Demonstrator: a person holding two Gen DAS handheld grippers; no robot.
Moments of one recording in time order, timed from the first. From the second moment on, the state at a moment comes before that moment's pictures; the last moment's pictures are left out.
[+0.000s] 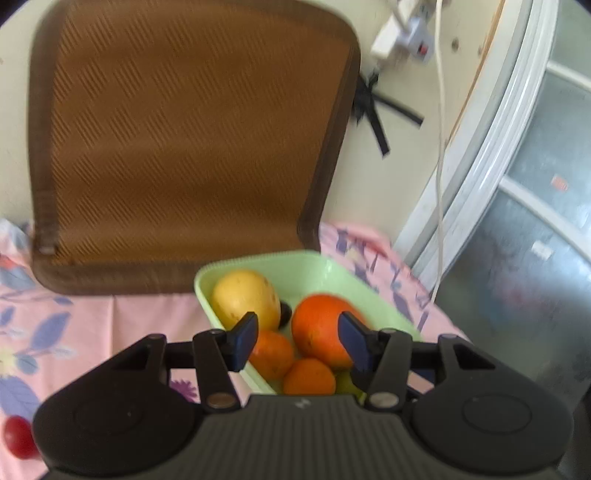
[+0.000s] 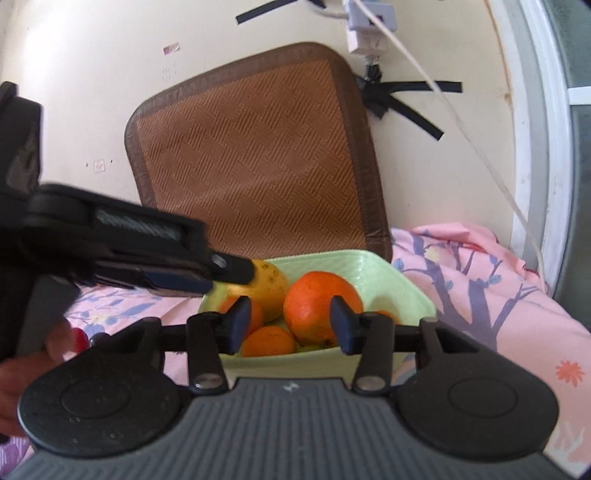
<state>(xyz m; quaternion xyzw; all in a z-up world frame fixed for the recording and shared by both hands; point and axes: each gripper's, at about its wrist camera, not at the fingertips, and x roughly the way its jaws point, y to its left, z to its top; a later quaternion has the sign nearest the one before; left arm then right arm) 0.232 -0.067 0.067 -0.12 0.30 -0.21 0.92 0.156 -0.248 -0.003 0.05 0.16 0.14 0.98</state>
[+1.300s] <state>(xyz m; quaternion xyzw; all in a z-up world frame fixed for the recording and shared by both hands) 0.086 0.120 0.010 -0.17 0.28 -0.03 0.95 0.127 -0.077 -0.026 -0.10 0.27 0.28 0.92</state>
